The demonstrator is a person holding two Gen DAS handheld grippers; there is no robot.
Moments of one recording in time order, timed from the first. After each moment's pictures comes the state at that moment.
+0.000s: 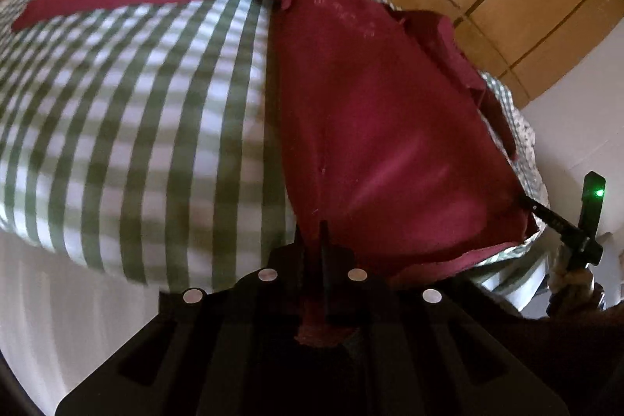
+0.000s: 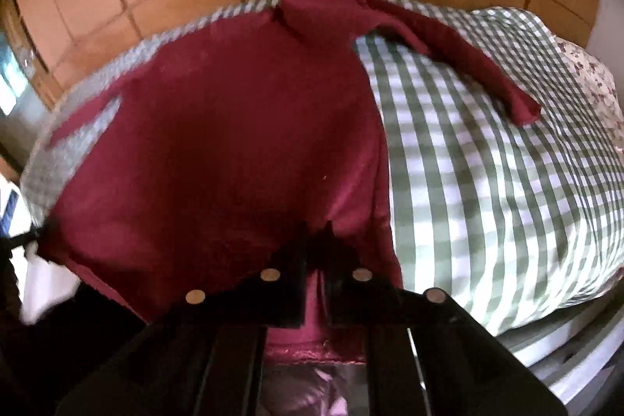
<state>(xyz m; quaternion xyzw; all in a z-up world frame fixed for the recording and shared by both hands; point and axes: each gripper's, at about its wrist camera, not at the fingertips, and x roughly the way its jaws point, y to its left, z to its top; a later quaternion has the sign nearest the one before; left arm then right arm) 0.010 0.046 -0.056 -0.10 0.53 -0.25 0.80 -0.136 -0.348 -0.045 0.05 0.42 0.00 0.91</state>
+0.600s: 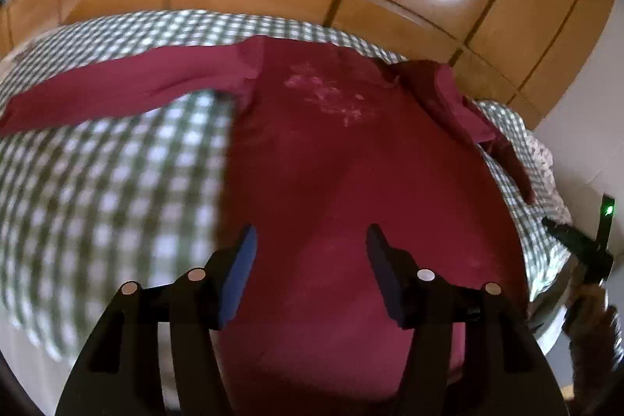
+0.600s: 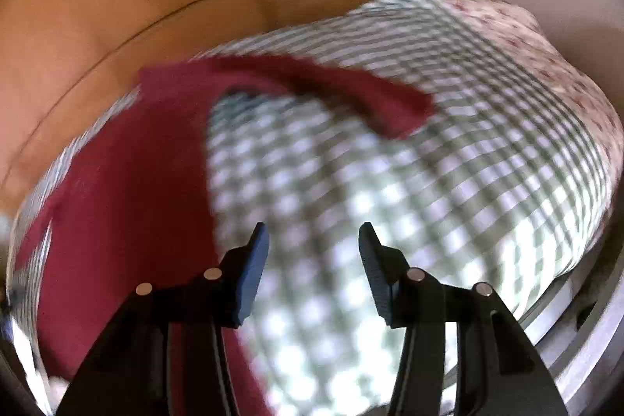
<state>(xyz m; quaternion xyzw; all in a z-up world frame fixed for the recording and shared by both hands) 0.078 -0.025 -0.015 -0.06 0.45 -0.24 0.86 -0.102 -0.487 -0.020 0.19 0.32 -0.19 0.91</state>
